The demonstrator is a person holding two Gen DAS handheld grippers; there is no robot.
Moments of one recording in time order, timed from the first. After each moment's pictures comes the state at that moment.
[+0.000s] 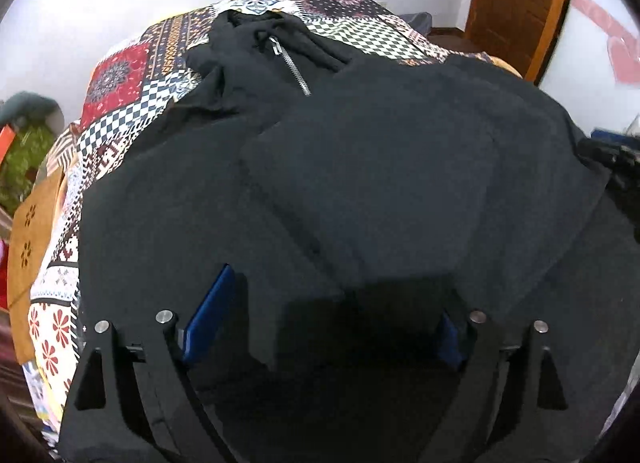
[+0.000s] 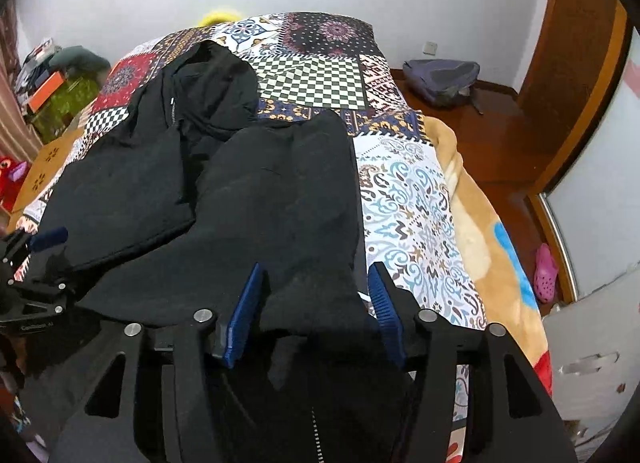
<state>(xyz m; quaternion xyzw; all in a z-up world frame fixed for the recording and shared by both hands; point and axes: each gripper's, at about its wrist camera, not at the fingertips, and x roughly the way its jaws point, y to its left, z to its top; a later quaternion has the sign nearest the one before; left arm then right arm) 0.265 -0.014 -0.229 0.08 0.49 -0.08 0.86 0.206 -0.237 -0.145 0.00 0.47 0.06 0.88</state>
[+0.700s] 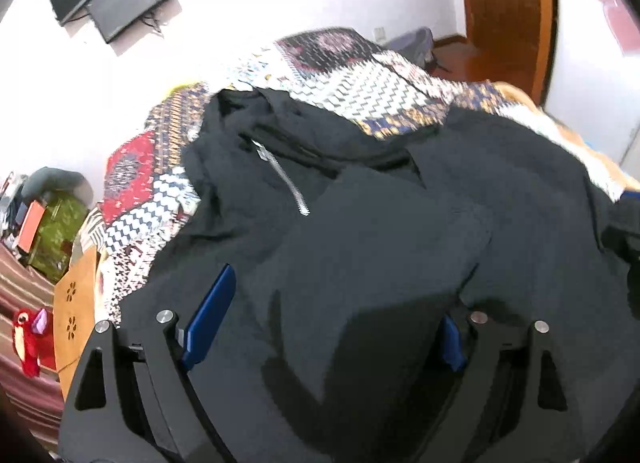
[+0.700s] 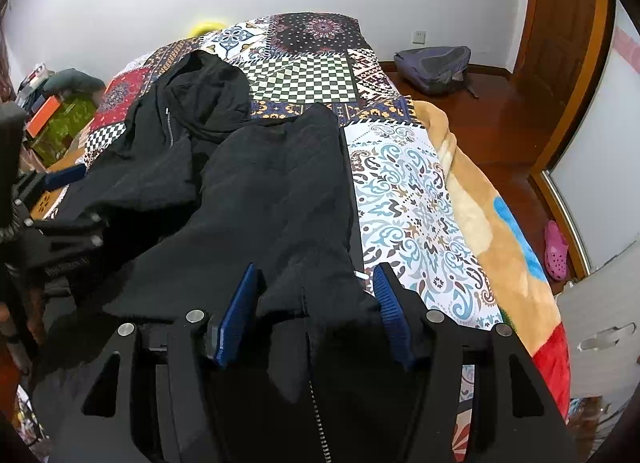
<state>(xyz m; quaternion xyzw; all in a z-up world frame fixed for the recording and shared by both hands) 0.313 -0.069 -0.185 0.18 0.42 -0.06 0.89 0.195 -0.243 -0.148 0.04 0.47 0.06 0.88</state>
